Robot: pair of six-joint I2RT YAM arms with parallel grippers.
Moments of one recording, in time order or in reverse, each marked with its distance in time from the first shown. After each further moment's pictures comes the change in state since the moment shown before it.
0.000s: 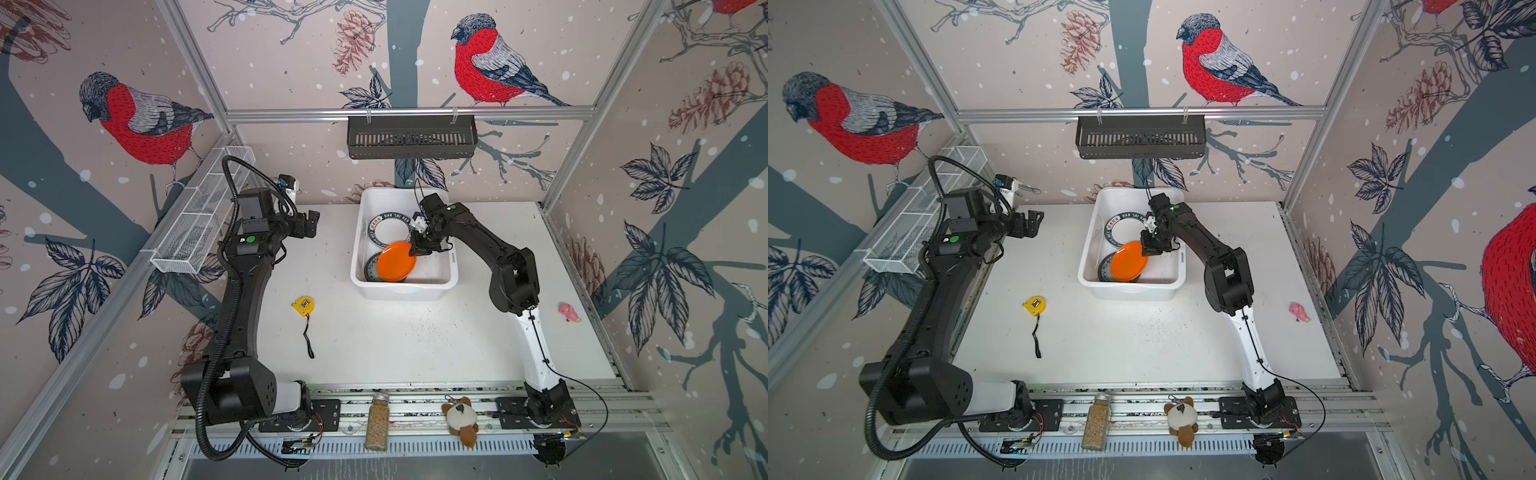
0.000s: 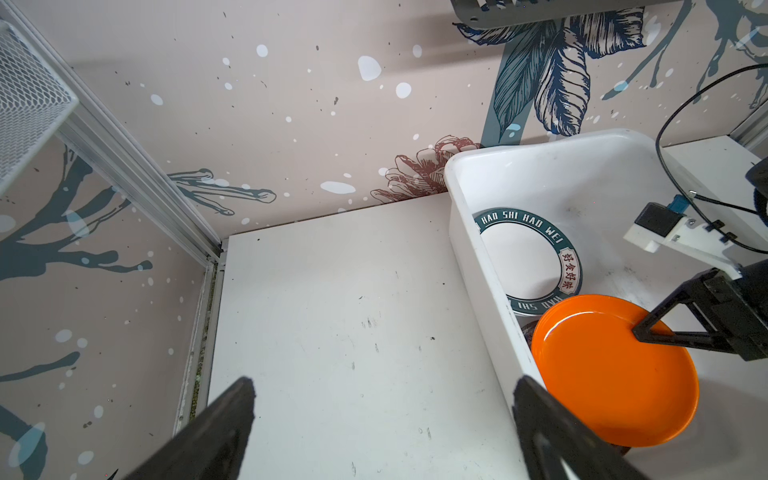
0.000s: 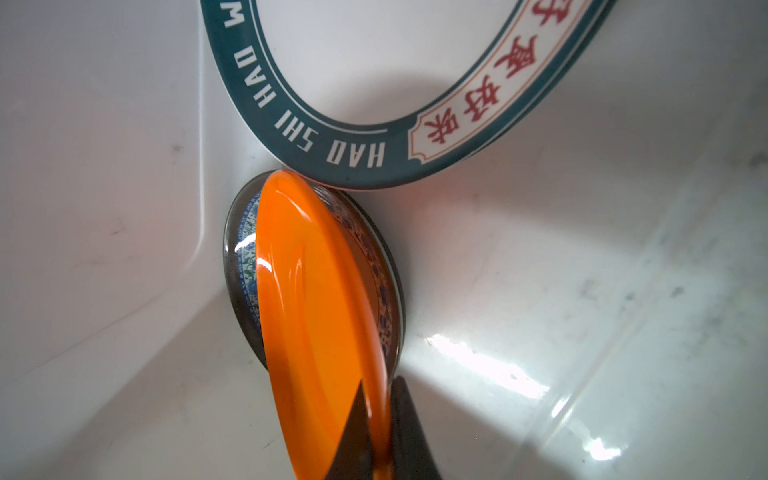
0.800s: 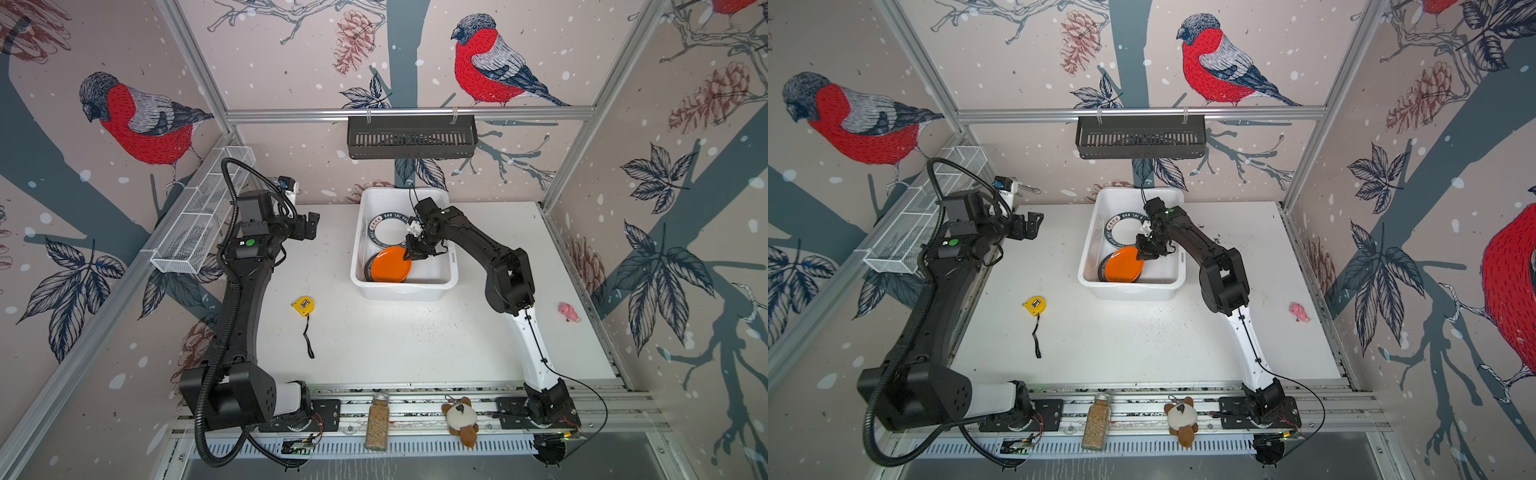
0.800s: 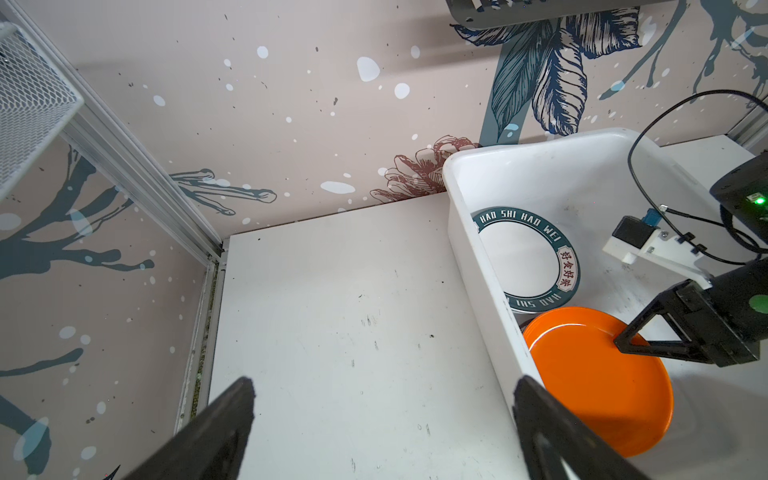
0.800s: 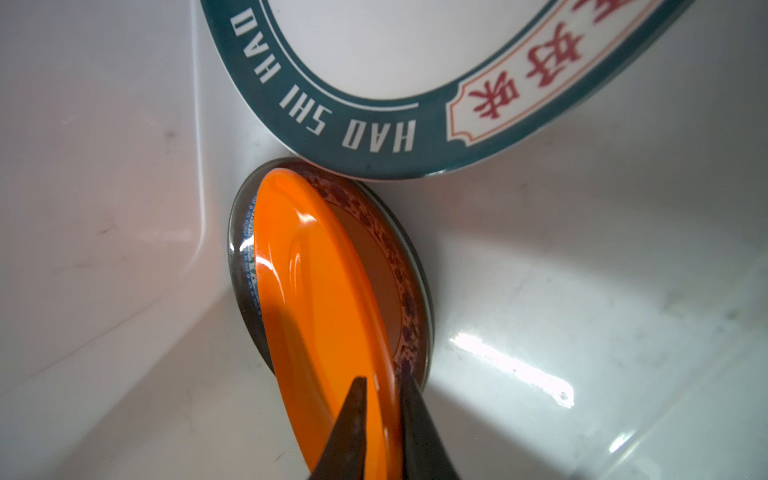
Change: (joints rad) left arm 0.000 -0.027 -0.023 0.006 0.000 0.003; right arm 0.024 0.029 0.000 0.015 -0.029 0.031
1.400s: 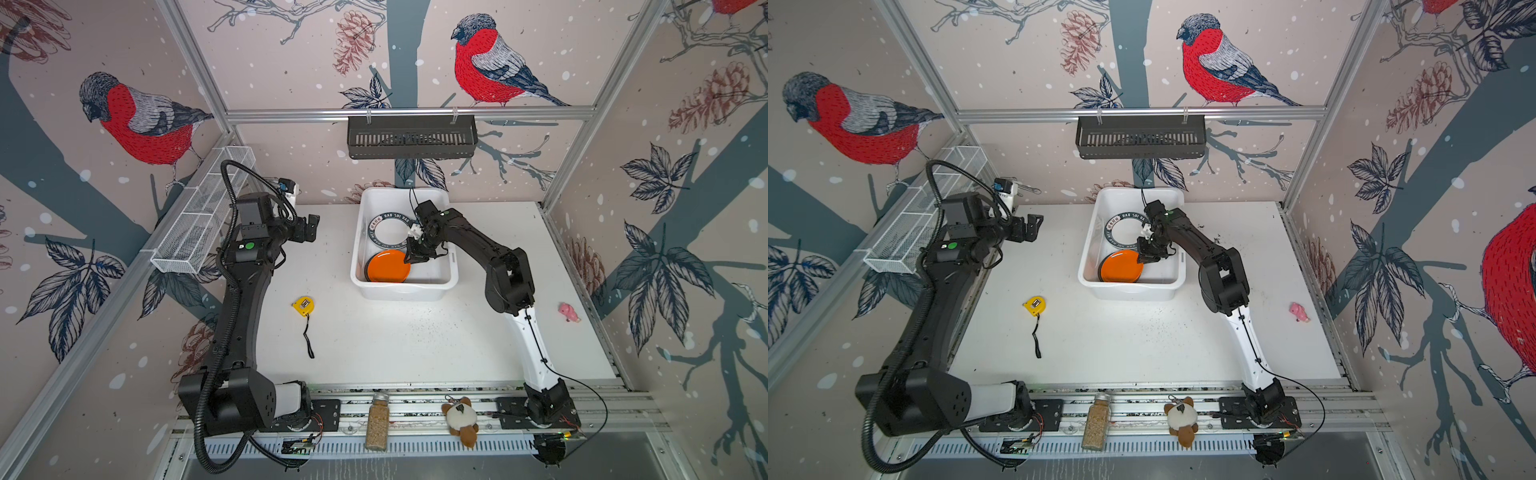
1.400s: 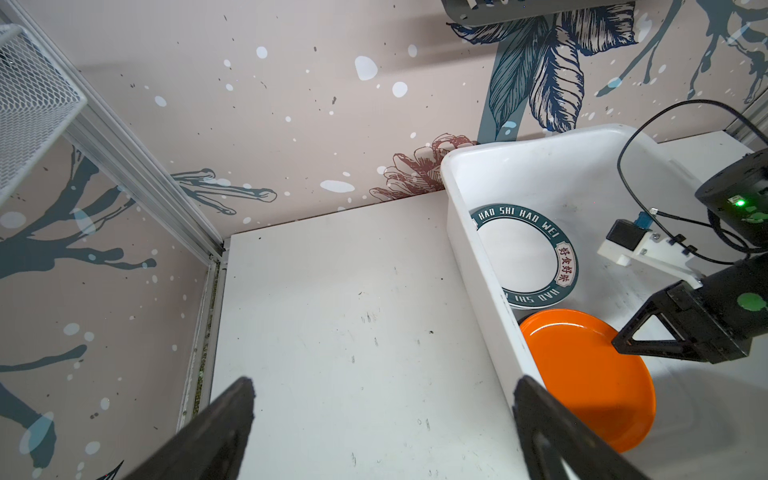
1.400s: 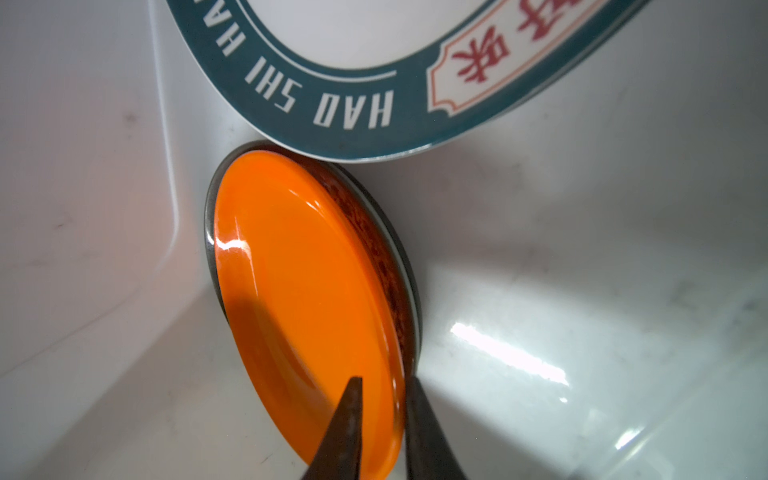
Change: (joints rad) left arm 0.000 -0.026 -0.025 0.001 0.000 0.006; right arm 0.000 0.002 -0.033 0.000 0.001 0.000
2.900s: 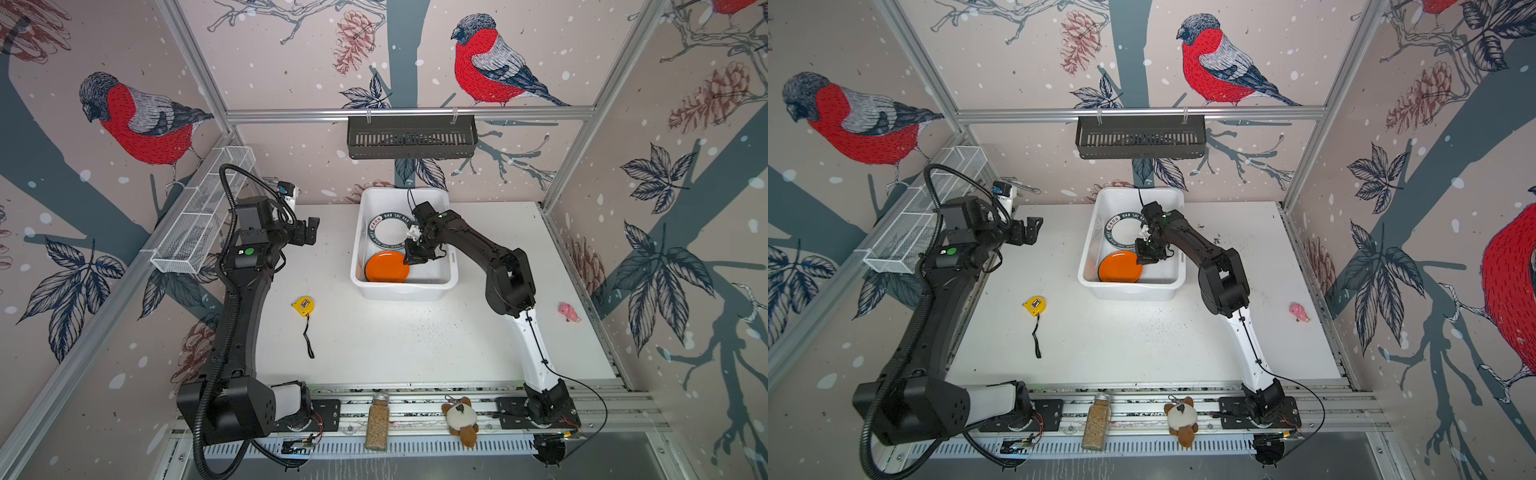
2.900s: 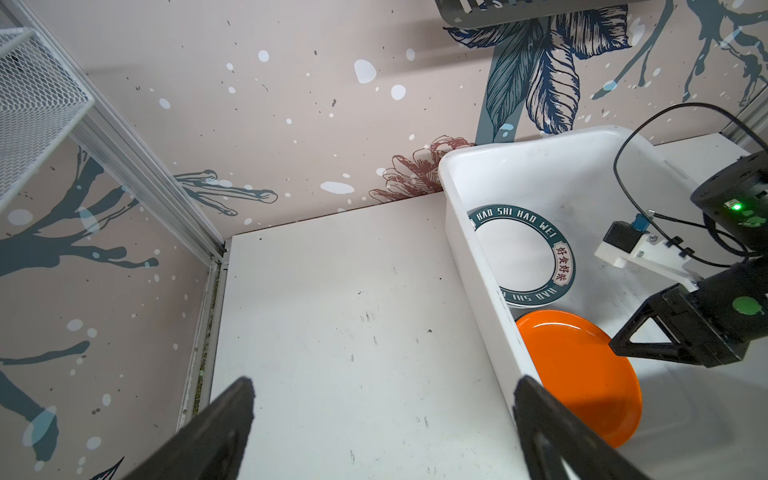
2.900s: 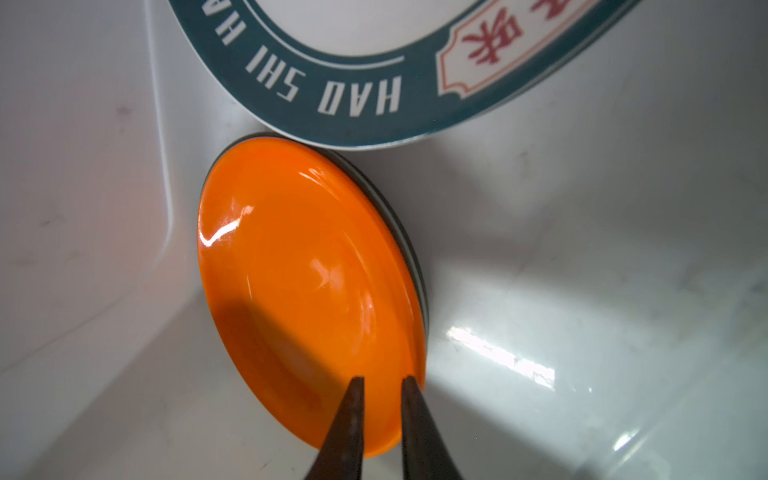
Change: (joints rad) left arm 0.000 -0.040 -0.043 0.019 0.000 -0.002; right arm 0.021 -0.023 -0.037 0.029 0.039 0.025
